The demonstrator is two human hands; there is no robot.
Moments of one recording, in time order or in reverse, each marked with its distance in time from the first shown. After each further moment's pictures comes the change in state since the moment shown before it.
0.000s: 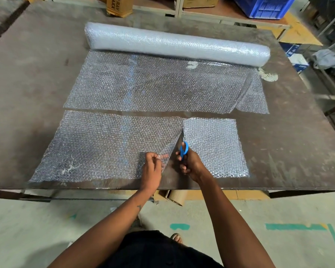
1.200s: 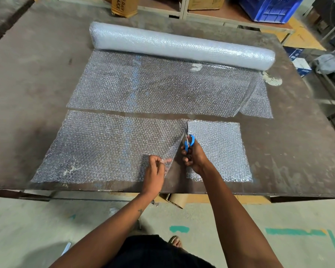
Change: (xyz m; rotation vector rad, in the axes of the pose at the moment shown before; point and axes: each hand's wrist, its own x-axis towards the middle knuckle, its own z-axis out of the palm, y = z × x) left_hand 0.002 -0.009 -0.002 0.045 0.002 0.048; right_hand 0.028 -0.030 0.003 0.004 0.036 -0.010
